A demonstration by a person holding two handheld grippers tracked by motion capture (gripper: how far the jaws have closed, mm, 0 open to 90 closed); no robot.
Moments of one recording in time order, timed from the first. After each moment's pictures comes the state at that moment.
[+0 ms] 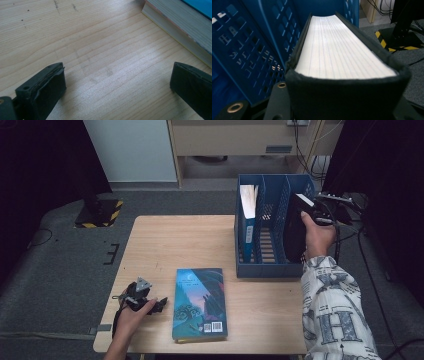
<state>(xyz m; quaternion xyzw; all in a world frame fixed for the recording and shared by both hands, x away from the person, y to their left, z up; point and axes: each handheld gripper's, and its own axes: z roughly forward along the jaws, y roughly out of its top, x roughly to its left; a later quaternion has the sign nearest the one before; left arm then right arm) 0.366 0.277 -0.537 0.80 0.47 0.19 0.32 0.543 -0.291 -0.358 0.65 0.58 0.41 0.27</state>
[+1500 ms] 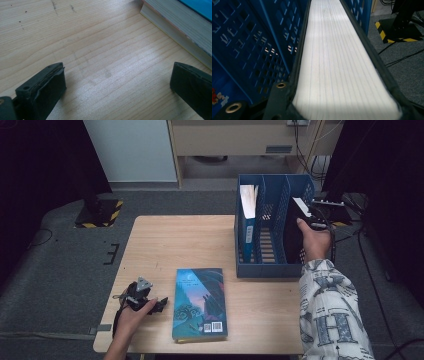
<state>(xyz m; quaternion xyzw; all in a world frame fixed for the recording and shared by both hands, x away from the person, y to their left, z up) 0.367 0.276 -0.537 0.80 0.47 0.19 0.32 0.542 -0.286 -0.377 0.65 0.62 0.37 0.25</state>
